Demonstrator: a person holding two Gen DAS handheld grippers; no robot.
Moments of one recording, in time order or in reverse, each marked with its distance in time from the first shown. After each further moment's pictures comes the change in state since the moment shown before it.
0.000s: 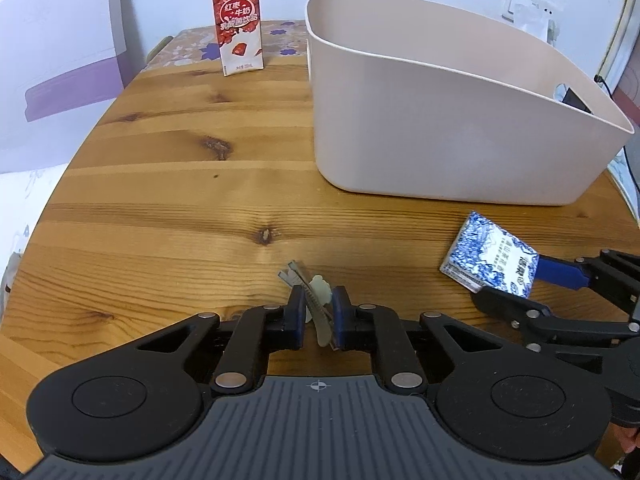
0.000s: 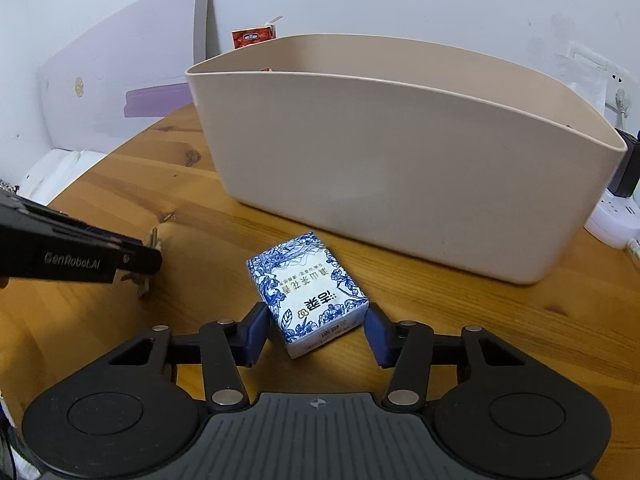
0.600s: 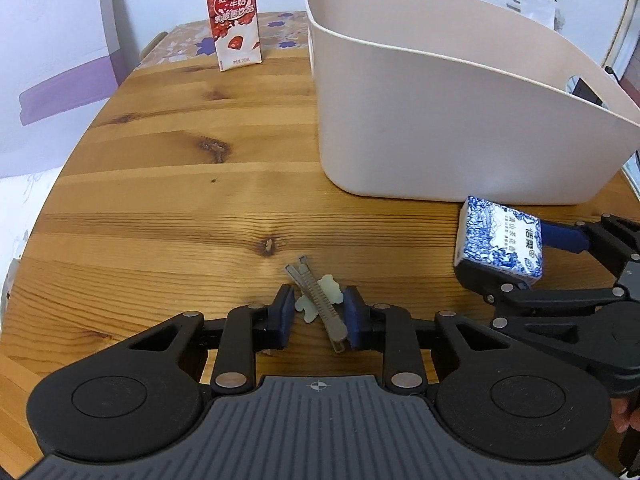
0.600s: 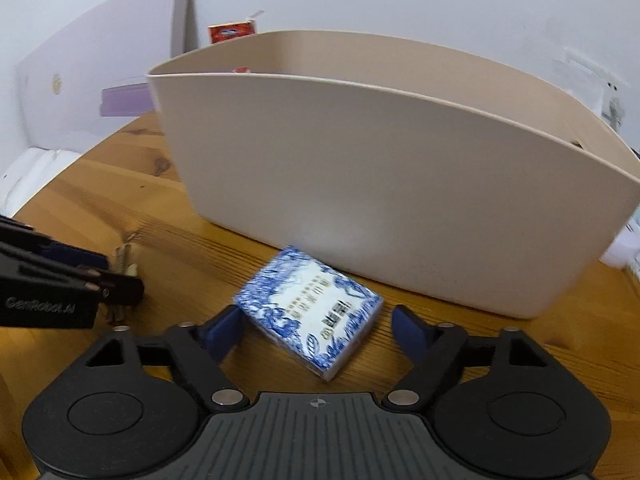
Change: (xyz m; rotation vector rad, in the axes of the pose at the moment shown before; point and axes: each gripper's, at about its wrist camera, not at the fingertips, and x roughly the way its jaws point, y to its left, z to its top) left arm 0.016 0.000 0.010 0.022 0.029 0.015; right arm 0.031 0.003 0.019 -0.015 0.004 -0.065
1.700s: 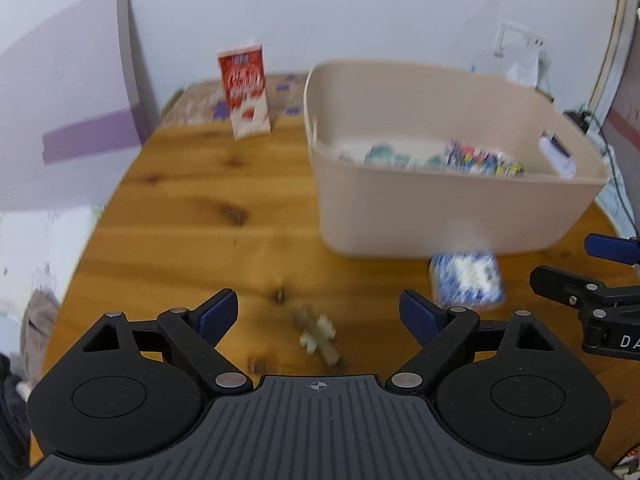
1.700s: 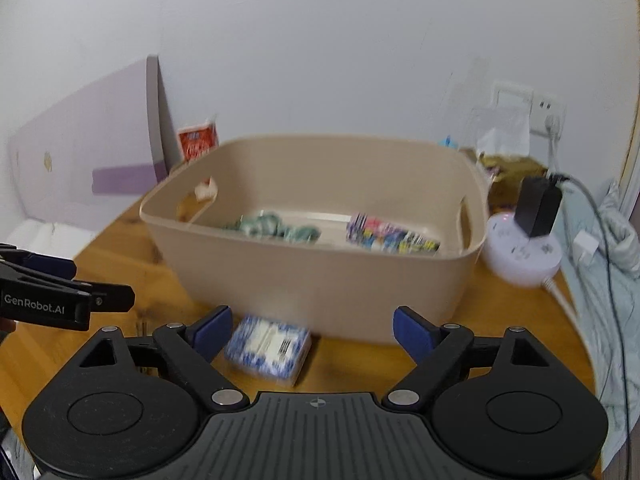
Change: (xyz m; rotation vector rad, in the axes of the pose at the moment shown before) left arm -0.057 -0.007 0.013 0.003 -0.110 0.026; right arm -0.089 -0.051 0.014 0.135 -0.107 -0.014
